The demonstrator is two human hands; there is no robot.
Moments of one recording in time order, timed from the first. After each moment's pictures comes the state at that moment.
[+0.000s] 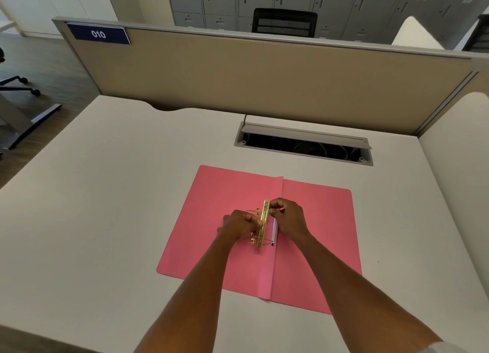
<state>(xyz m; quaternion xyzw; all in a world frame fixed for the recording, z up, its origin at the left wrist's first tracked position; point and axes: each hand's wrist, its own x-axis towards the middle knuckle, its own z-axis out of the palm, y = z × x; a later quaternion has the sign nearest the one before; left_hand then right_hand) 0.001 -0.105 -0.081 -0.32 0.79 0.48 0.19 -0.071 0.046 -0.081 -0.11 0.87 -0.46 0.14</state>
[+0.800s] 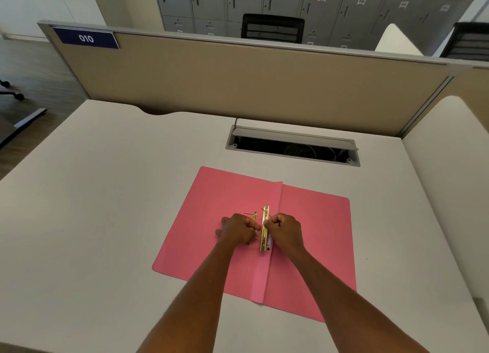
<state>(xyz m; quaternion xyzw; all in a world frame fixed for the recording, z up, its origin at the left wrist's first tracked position) 0.002 -0.082 -0.065 -0.30 0.85 0.40 0.18 -0.038 0.061 -0.077 -0.02 0.89 -0.43 0.14</state>
